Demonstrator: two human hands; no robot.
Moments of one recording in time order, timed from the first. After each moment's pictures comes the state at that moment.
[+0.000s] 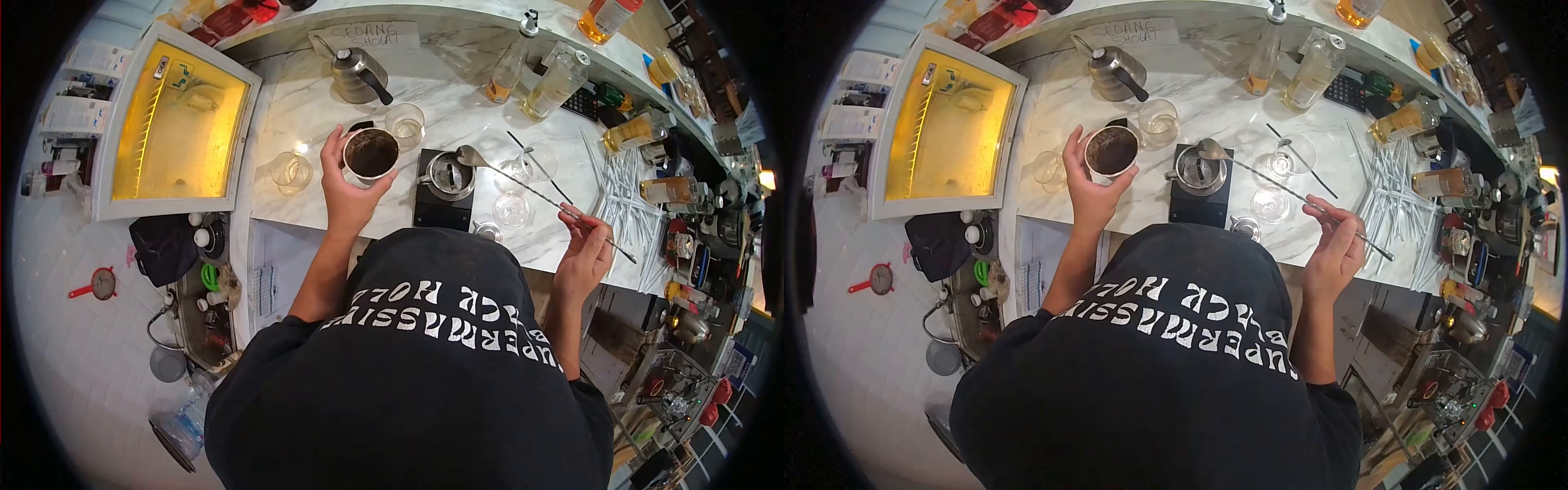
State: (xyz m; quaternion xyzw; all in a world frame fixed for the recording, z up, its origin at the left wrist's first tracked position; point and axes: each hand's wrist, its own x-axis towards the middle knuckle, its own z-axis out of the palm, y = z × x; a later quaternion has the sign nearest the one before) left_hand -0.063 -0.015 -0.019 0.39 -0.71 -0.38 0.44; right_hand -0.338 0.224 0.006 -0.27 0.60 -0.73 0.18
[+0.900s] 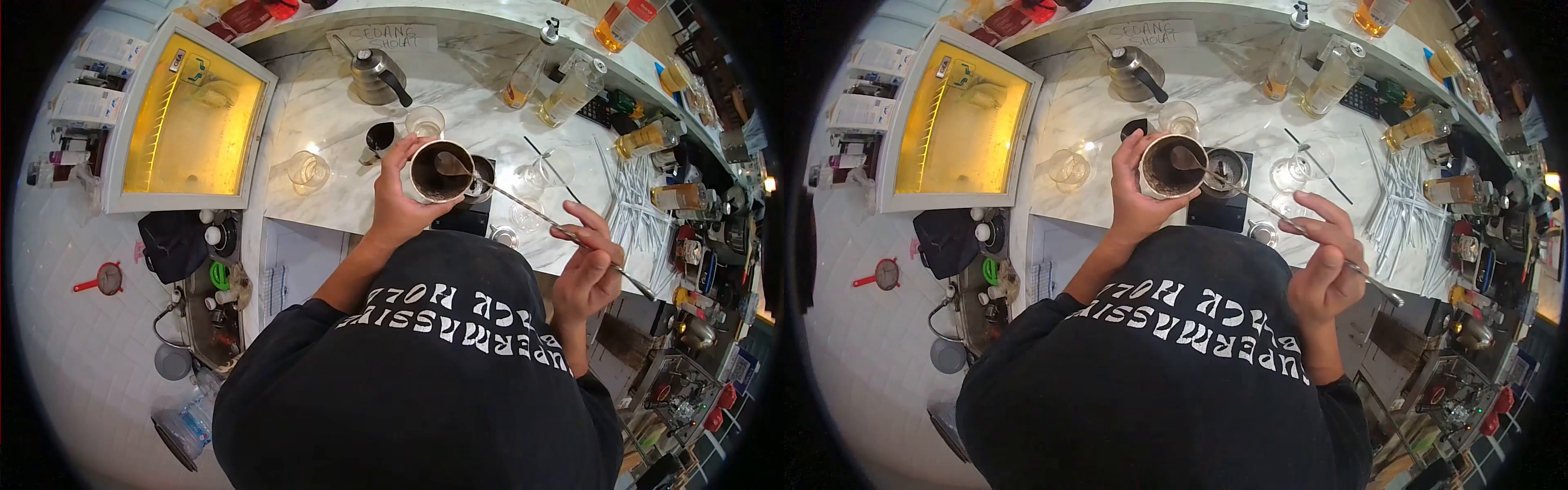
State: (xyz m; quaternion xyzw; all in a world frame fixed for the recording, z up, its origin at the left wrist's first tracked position) left_hand -0.085 0.004 -0.020 0.26 -0.77 -0.38 0.44; right_hand -0.286 0.190 0.061 -0.49 0.53 -0.69 0.07
